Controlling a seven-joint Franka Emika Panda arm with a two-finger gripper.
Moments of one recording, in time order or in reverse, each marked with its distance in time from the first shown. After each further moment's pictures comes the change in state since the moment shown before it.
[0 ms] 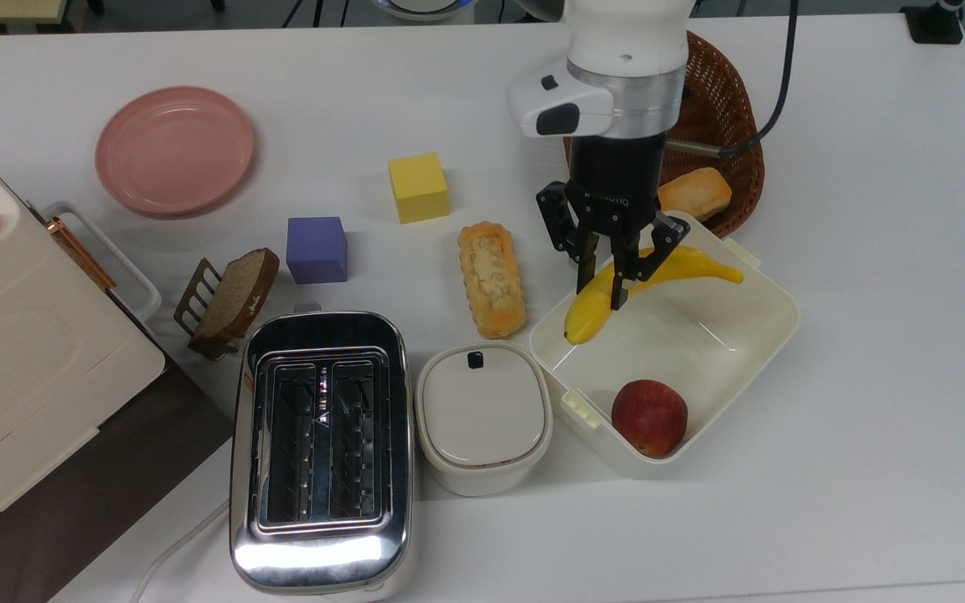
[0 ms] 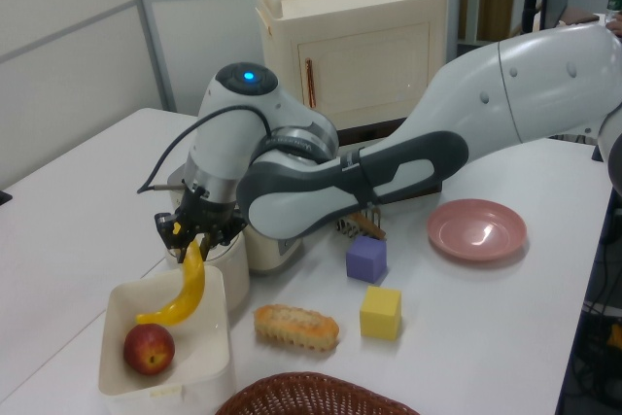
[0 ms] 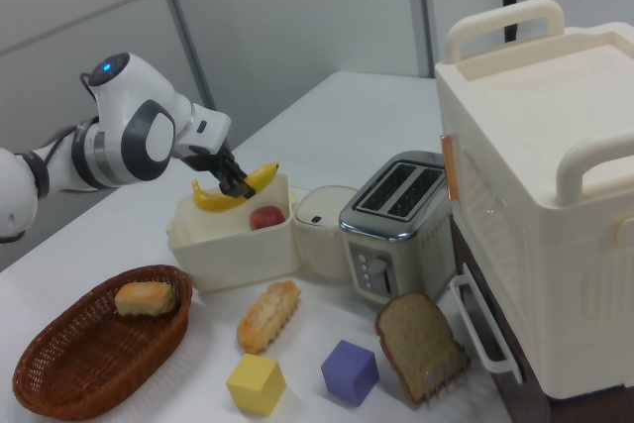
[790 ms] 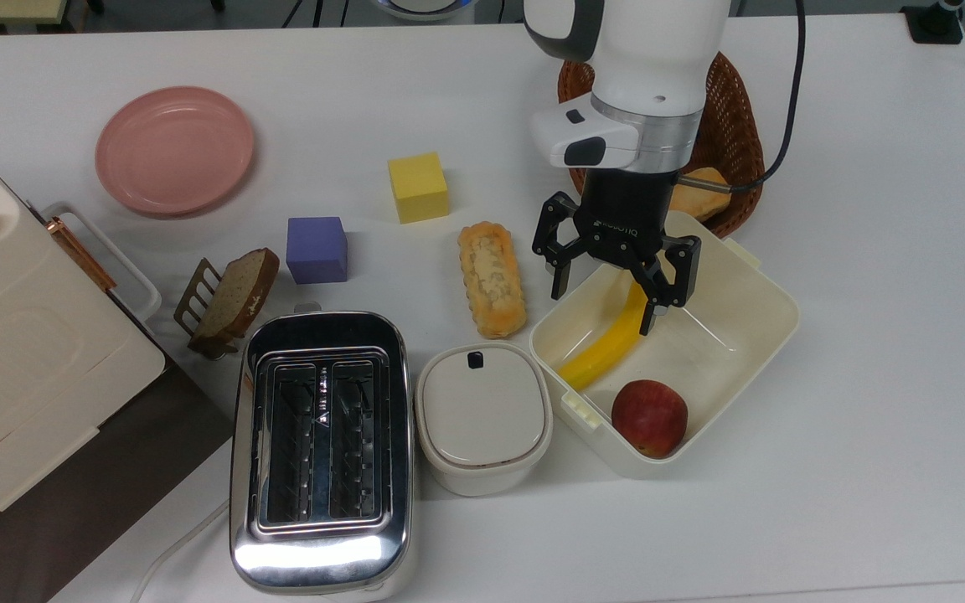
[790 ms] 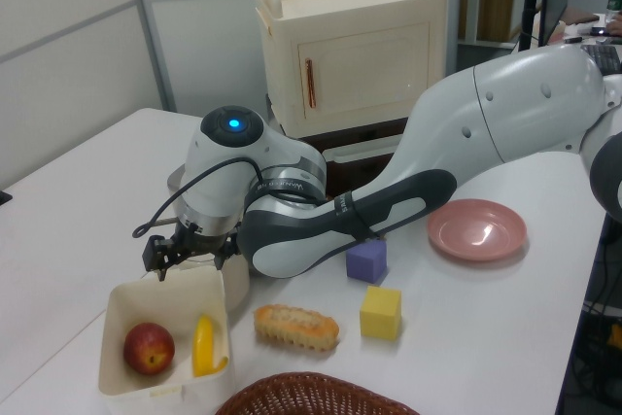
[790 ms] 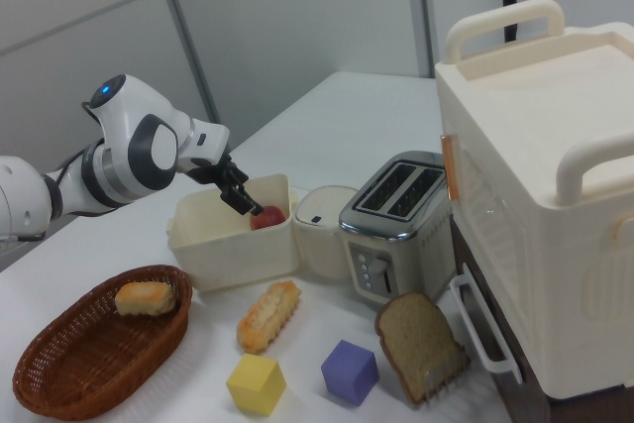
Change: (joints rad) arm 0.022 0.057 -0.001 0.000 -0.169 0.040 0.088
